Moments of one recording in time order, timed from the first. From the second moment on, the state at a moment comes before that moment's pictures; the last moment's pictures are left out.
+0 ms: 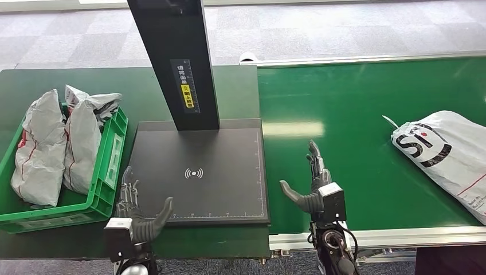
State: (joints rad) left arm 0.05 -0.14 -0.25 -1.30 0.04 0.44 -0.70; right arm -0.23 0.07 0.21 -0.89 0.09 -0.14 -0.68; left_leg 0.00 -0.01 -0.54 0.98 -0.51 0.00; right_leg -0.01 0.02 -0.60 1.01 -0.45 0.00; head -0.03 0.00
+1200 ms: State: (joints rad) left arm 0.05 -0.16 -0.40 -1.26 0.05 0.35 -0.70; right arm -0.19 0.05 0.05 -0.79 0.11 -0.16 -0.66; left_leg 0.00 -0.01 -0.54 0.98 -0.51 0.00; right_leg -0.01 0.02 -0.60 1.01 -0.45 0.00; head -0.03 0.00
